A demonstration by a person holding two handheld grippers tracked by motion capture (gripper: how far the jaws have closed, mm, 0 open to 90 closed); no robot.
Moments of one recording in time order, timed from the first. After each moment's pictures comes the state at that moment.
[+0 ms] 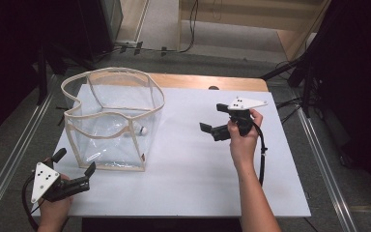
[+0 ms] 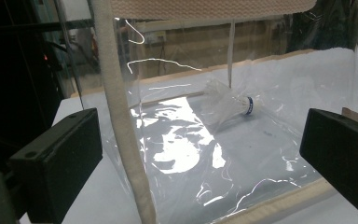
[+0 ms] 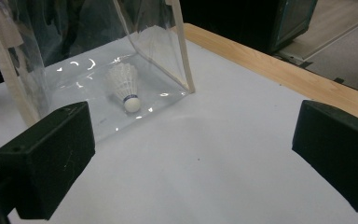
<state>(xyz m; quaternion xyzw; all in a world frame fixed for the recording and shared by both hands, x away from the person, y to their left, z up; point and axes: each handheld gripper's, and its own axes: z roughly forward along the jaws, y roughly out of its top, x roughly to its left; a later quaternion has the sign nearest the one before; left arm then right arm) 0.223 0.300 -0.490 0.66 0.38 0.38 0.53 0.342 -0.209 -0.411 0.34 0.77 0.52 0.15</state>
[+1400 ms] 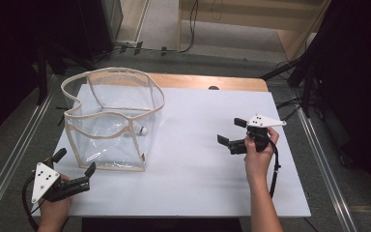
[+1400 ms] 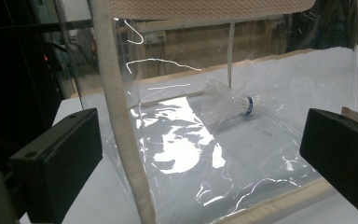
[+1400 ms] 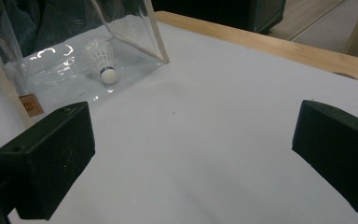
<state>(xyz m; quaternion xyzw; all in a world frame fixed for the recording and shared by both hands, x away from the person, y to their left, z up) 0.222 0.300 -0.490 0.66 0.37 0.38 0.53 0.311 -0.257 -0.451 0.38 0.75 0.52 0.16</state>
